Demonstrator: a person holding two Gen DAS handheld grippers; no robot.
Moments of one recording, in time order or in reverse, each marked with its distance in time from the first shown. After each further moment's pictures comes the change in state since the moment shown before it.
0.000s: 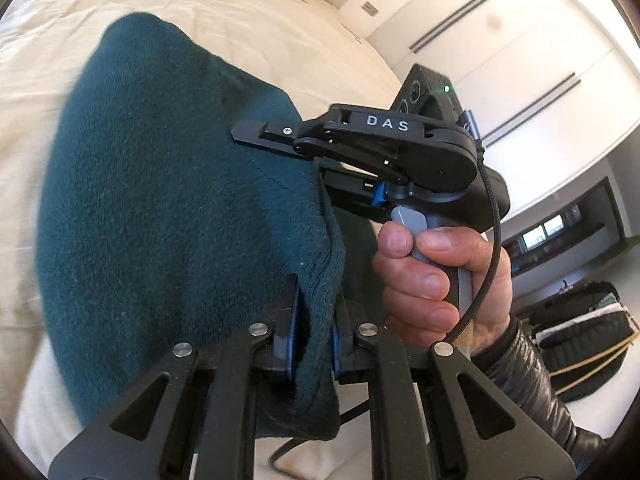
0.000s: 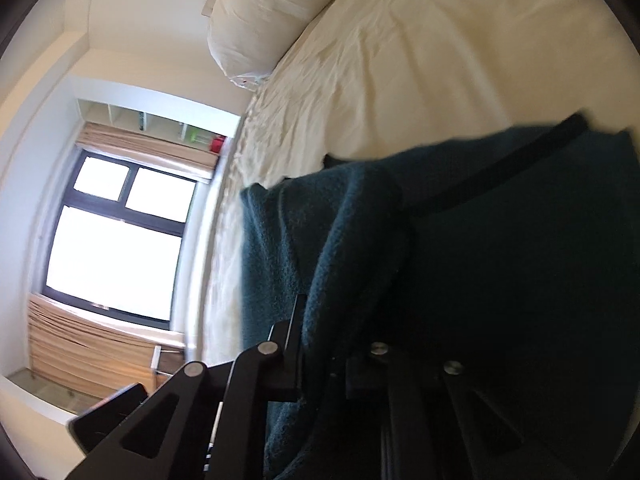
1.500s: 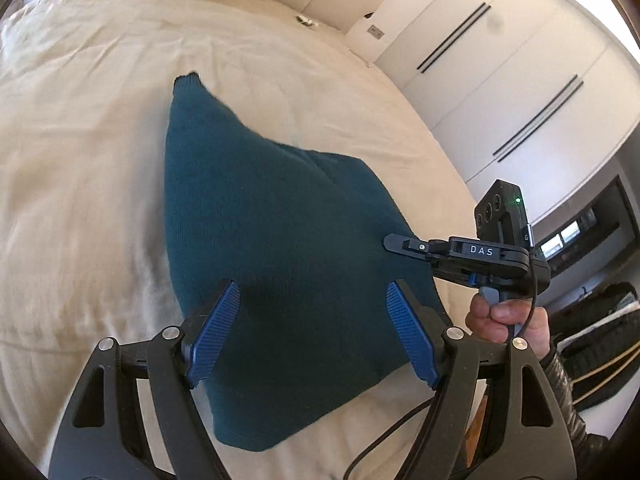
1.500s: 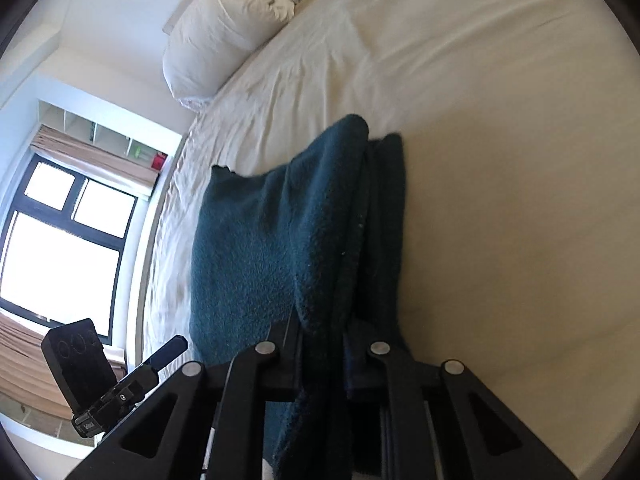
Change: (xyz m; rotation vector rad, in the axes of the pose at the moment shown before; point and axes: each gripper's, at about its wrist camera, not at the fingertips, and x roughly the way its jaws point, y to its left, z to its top) left arm -0.041 0.036 -0.012 0.040 -0.114 0.084; right arm -0.094 -0.045 -0.042 0.007 -0.096 -0.240
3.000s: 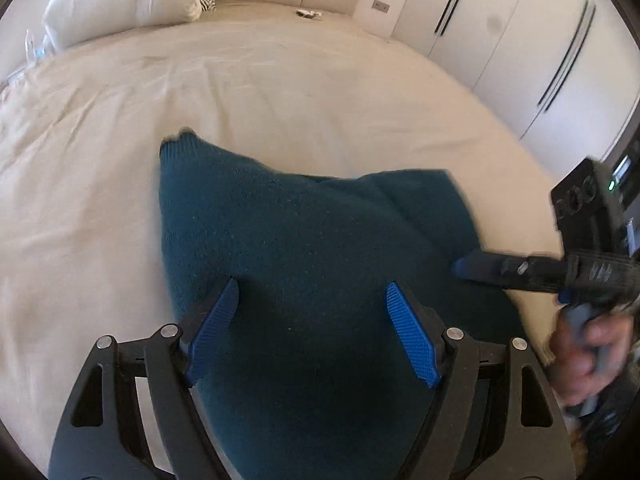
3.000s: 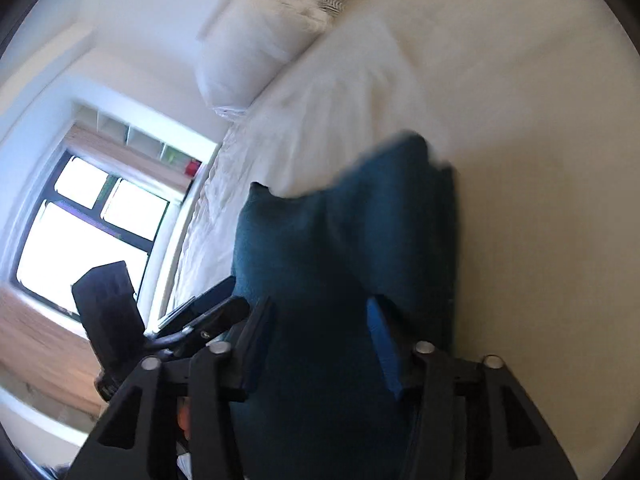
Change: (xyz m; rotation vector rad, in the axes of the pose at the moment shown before) left arm 0.120 0.034 0.062 0.253 0.003 0.264; right arm 0.035 -0.004 0.012 -0.022 -0.048 0.153
